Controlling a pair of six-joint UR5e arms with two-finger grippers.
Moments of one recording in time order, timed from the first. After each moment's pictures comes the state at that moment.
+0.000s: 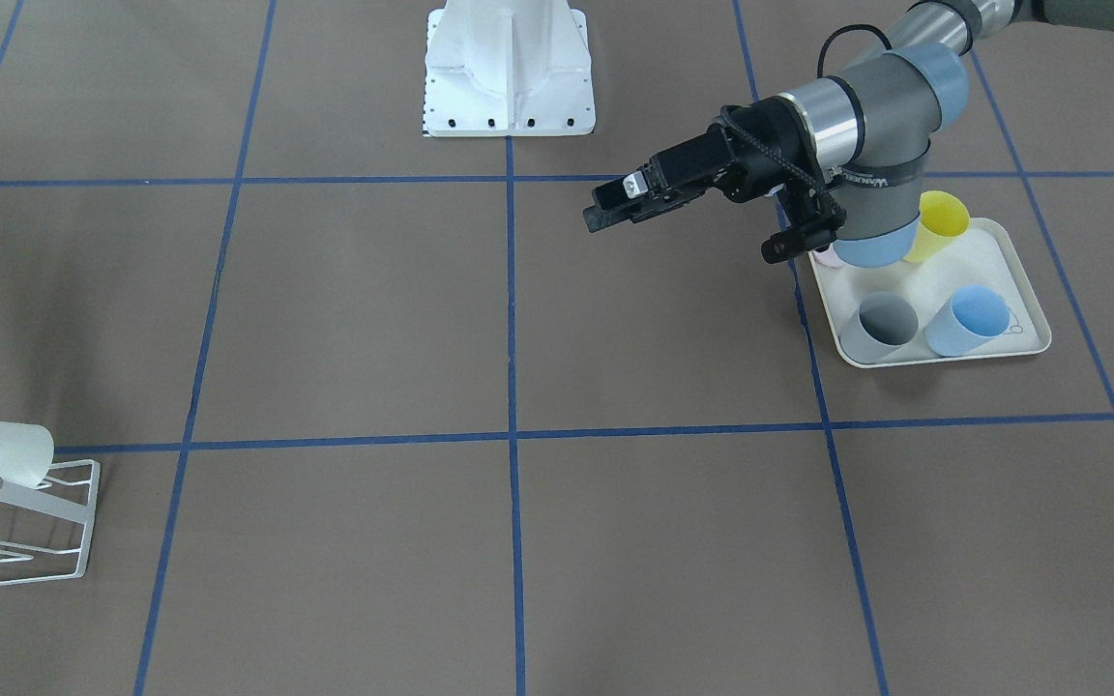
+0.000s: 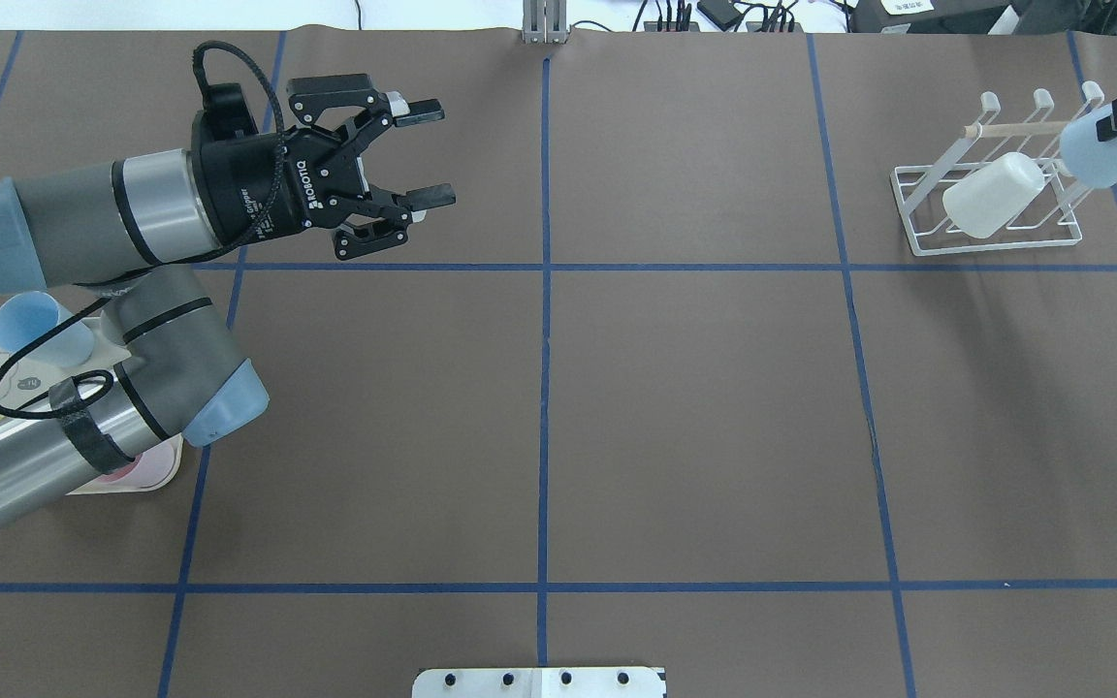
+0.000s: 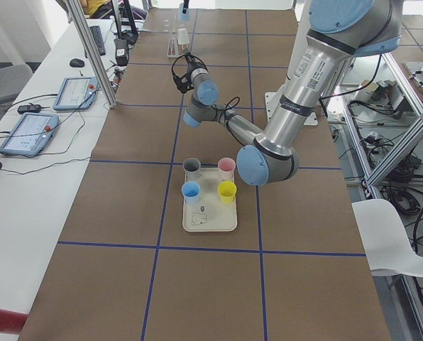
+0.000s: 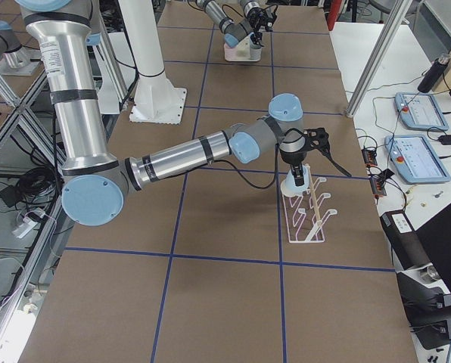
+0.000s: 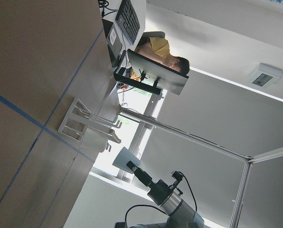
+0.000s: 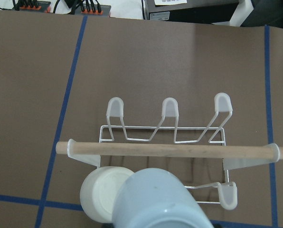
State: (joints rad) left arm -0.73 -2.11 -1.48 -3.36 -1.81 -2.41; right arm 1.34 -1.40 1.75 -1.32 2.22 0.47
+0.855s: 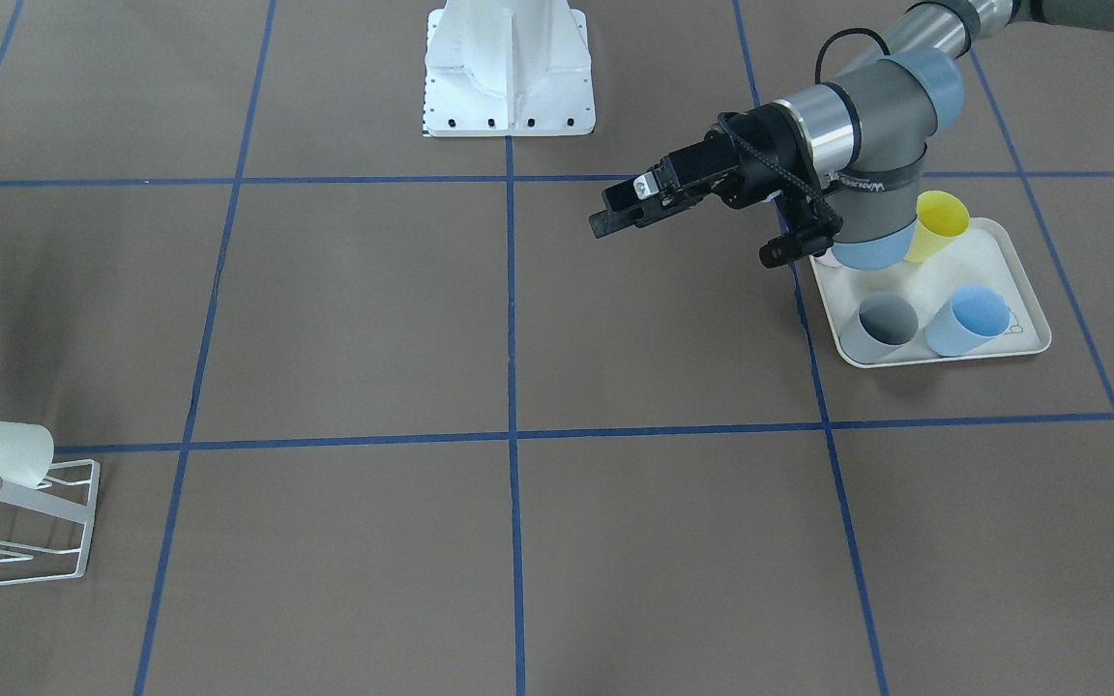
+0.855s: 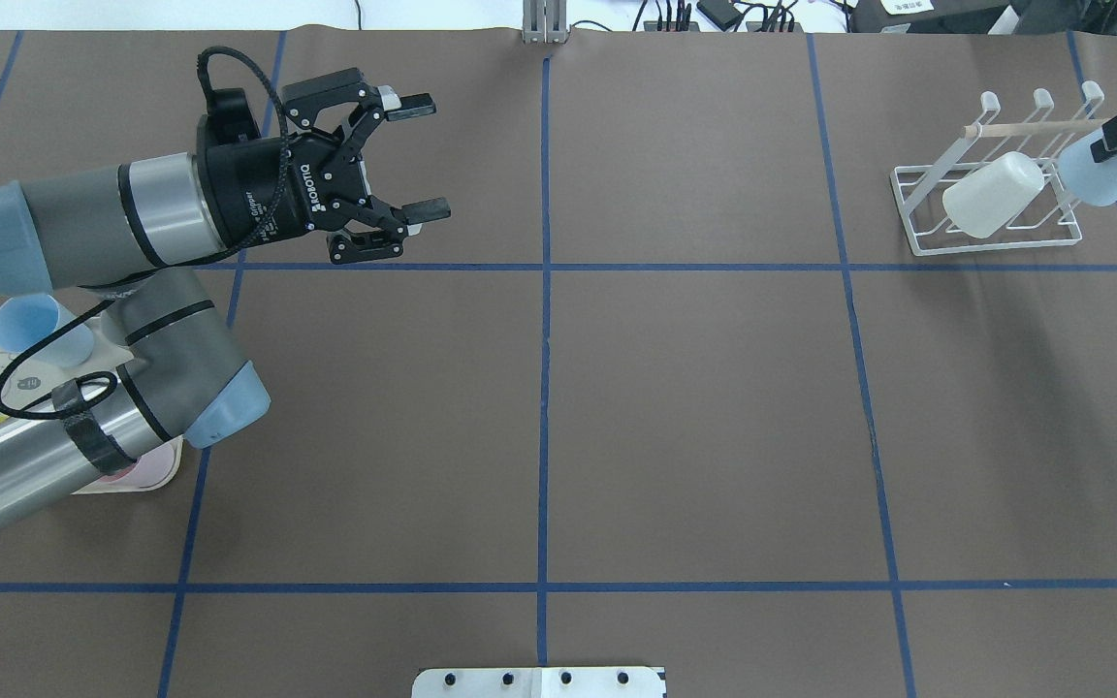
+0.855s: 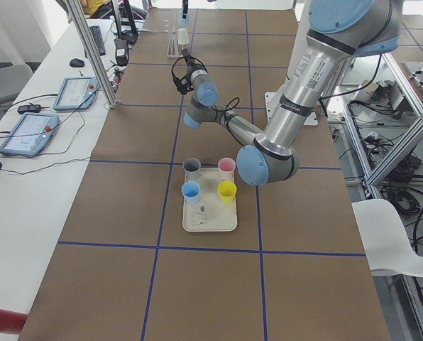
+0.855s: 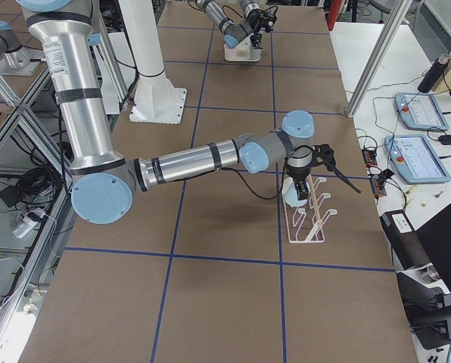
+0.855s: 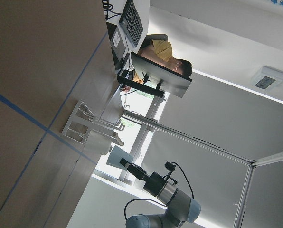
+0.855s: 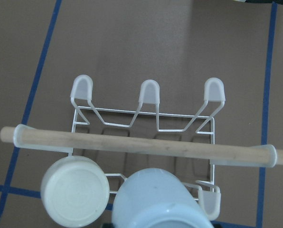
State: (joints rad) left arm -0.73 -2.11 -1.47 -3.36 -1.81 -2.41; right arm 1.34 -1.35 1.62 -1.35 2.23 0.34
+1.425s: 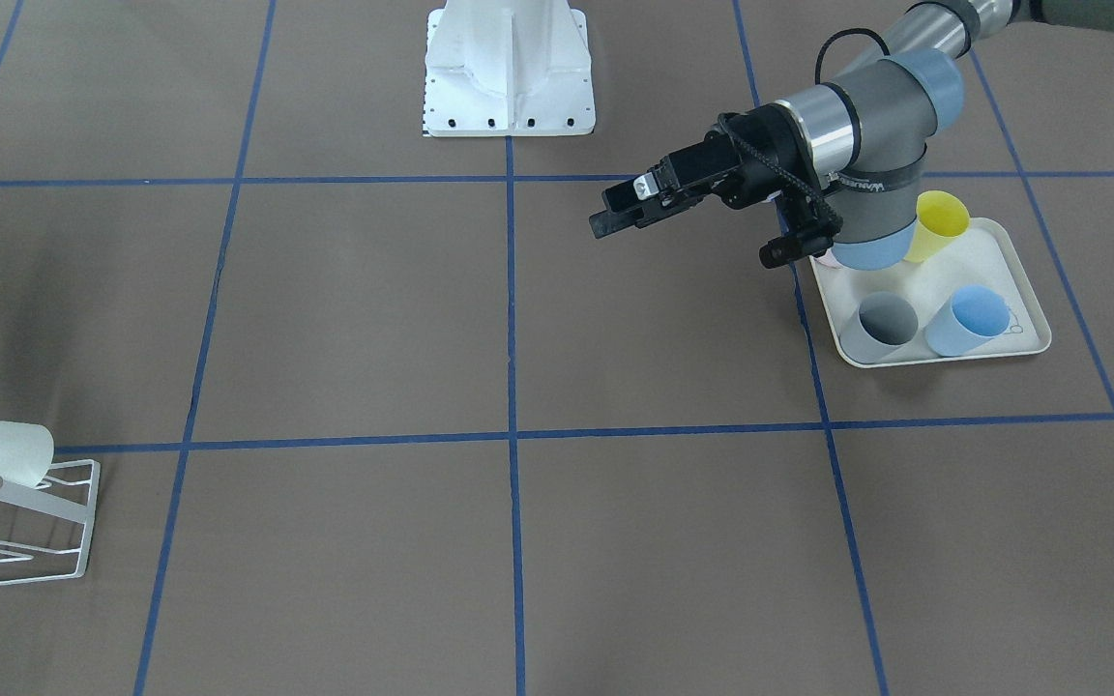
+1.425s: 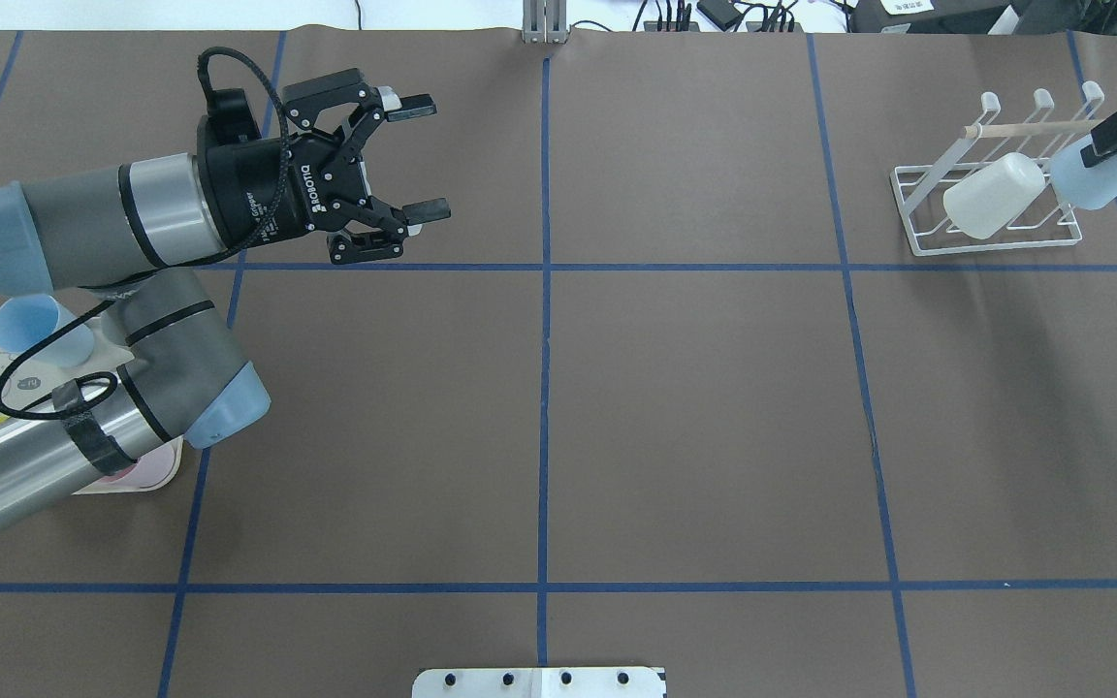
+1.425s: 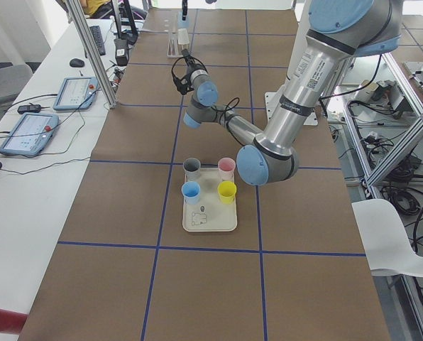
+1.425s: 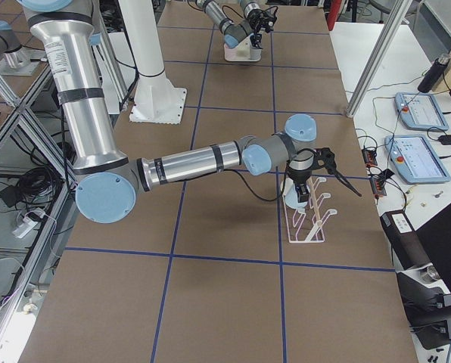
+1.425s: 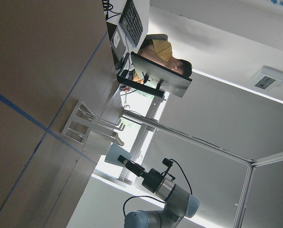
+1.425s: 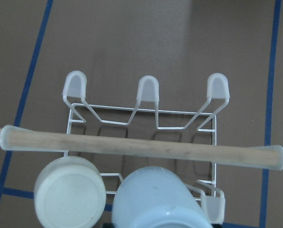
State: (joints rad) left arm -0.73 -2.11 -1.47 -3.36 -1.81 -2.41; right arm 1.32 -1.35 1.59 -1.34 2.23 0.35
